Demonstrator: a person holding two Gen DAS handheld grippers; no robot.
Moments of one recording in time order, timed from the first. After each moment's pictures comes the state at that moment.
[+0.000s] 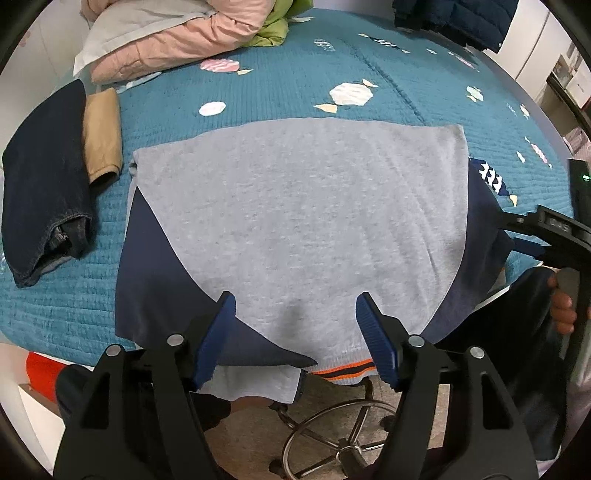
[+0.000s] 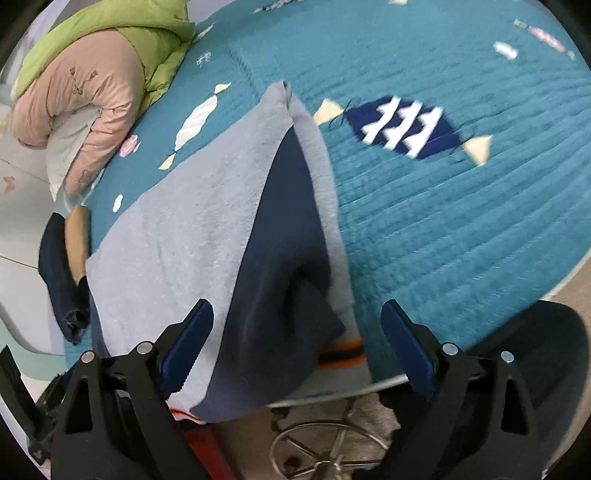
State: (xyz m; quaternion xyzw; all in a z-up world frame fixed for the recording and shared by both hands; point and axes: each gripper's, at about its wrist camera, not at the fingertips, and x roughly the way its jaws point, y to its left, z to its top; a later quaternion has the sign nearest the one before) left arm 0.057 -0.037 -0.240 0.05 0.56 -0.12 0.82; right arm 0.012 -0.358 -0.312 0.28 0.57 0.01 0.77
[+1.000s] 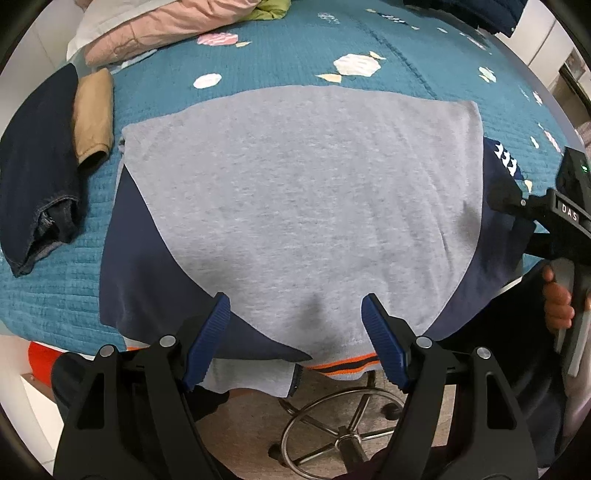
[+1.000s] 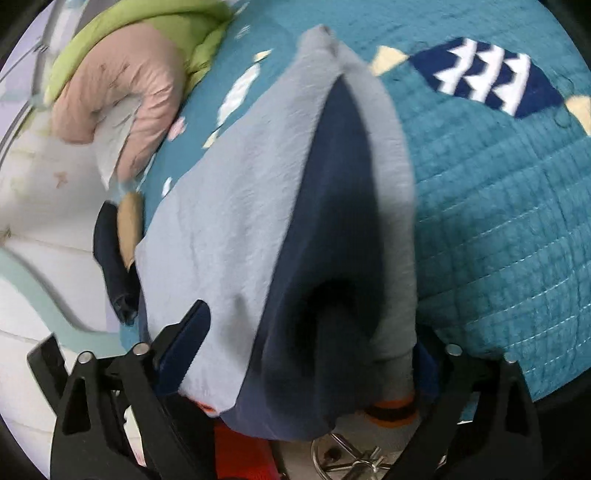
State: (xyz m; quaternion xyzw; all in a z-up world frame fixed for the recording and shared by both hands) left arm 0.061 -0.047 -0.265 0.06 0.60 -0.10 0.79; right arm 0.023 -0.348 -0.326 0.35 0.56 0.12 0.74
